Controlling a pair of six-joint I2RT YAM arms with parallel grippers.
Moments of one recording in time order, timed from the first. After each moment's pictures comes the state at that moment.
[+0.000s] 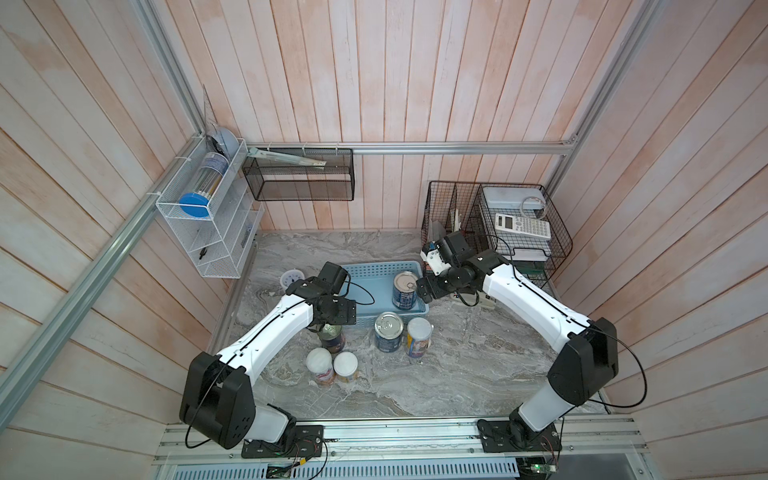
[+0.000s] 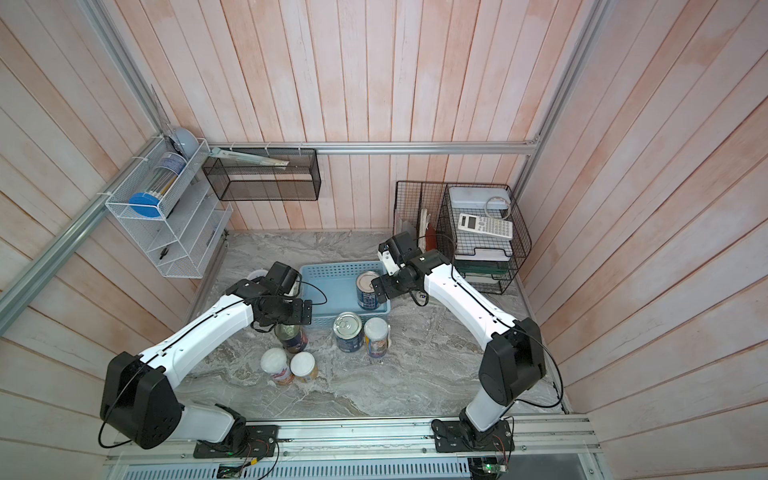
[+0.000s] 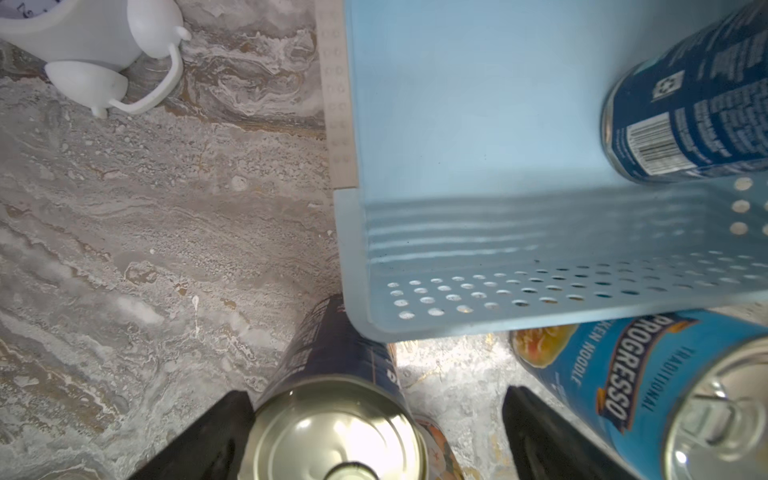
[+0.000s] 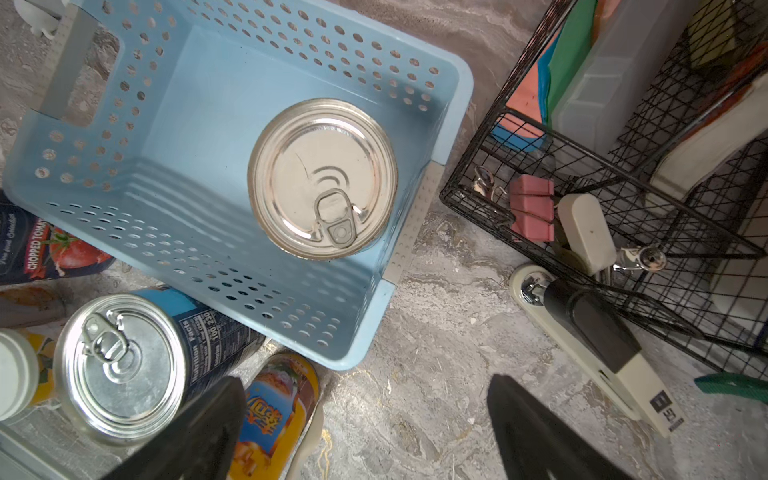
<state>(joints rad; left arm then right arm) -0.43 1.42 1.10 -0.89 -0.06 -0.41 0.56 1.64 1.47 -0.89 -0.05 0.08</state>
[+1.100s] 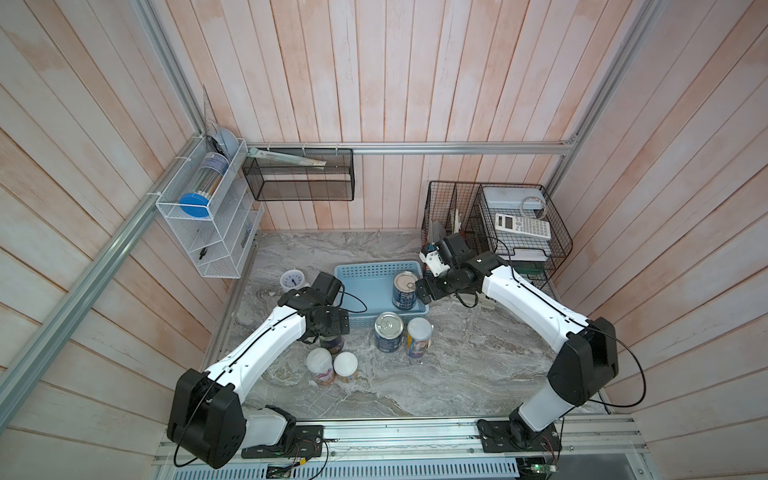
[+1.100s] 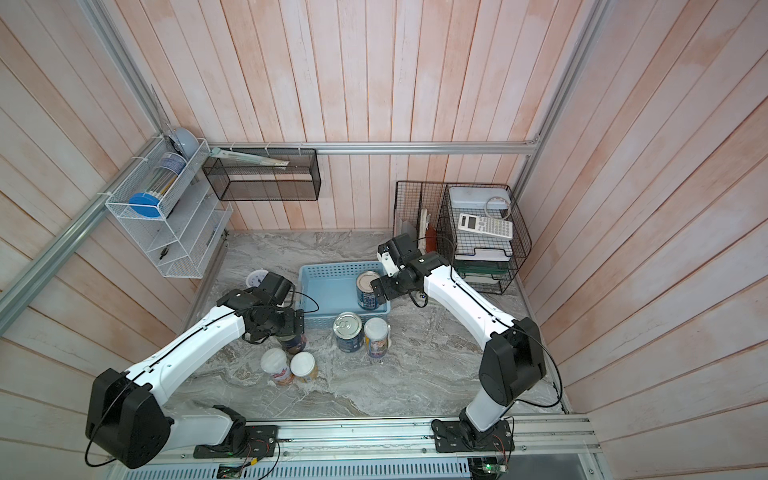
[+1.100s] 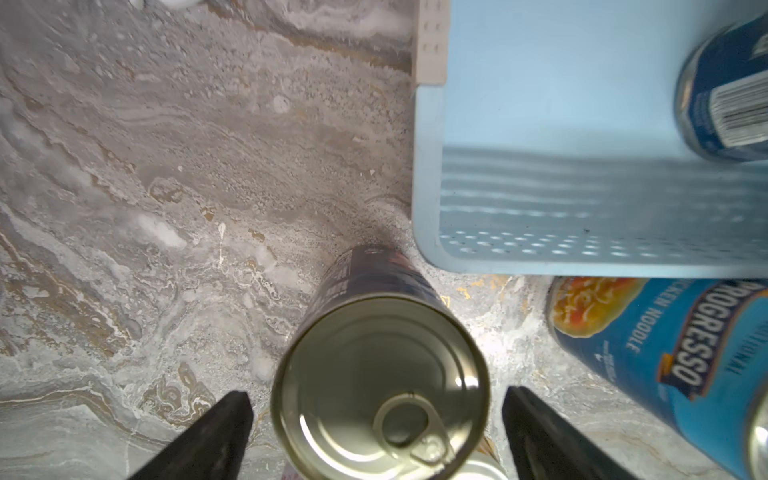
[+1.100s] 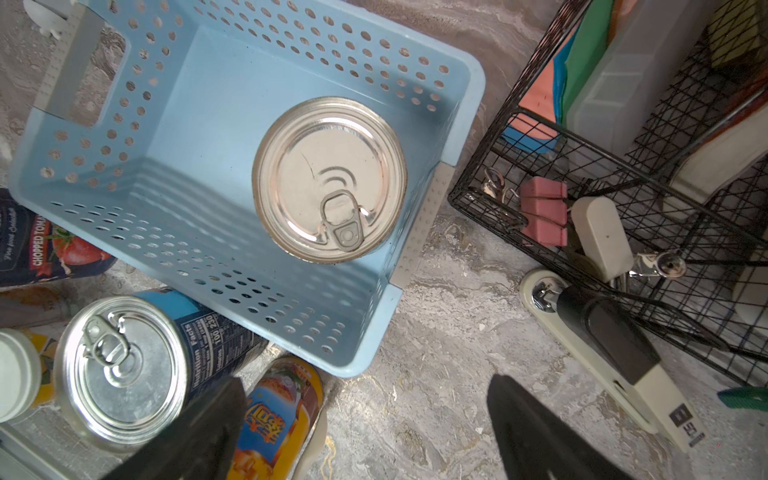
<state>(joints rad) -0.43 1.35 1.01 -0.96 -0.08 -0.50 0.56 1.64 1.45 -0.86 -0.07 0.08</state>
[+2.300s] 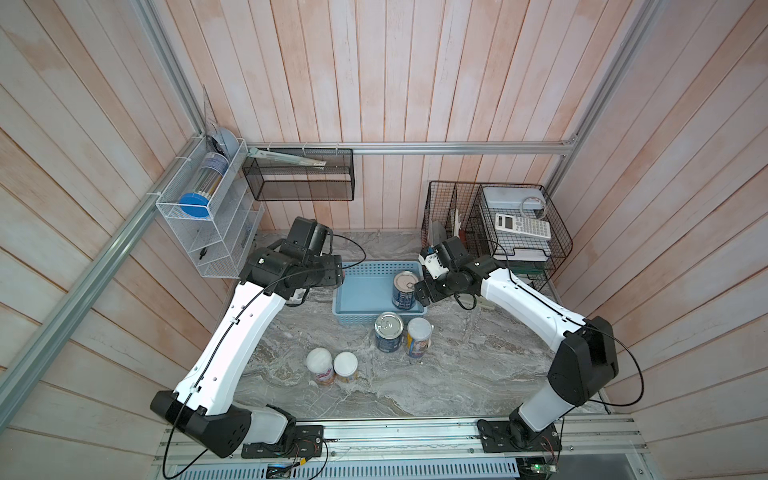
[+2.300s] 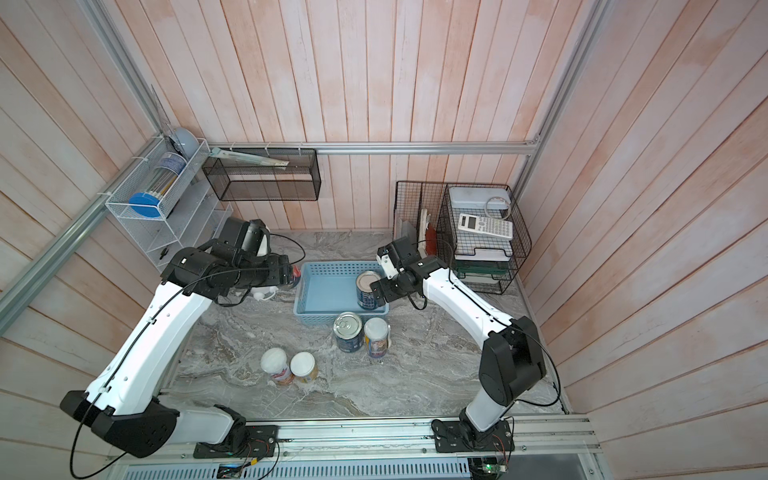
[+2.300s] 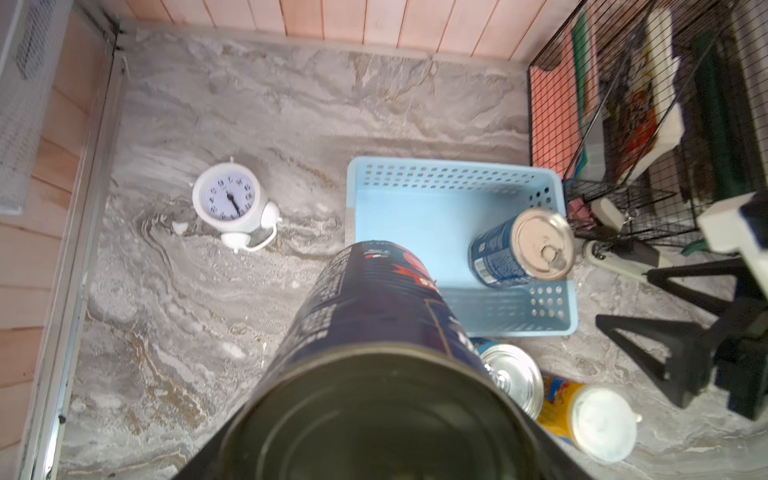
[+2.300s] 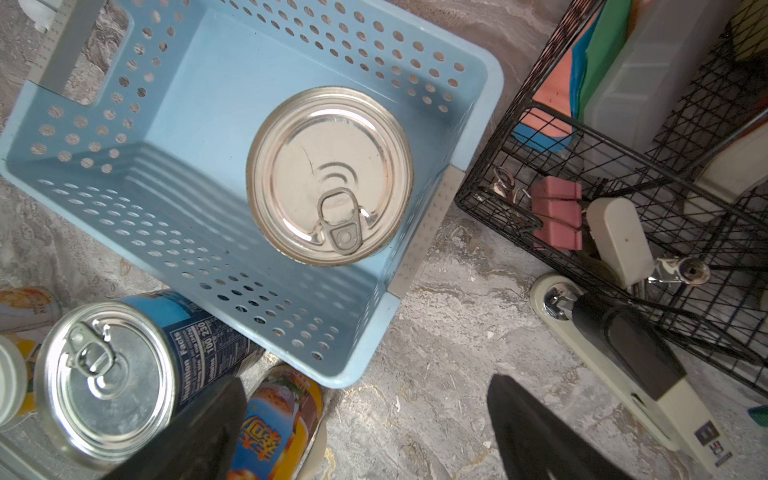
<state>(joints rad) -0.43 1.44 1.77 -1.23 -0.15 -0.38 0.56 1.64 1.41 -0.81 -0.08 0.08</state>
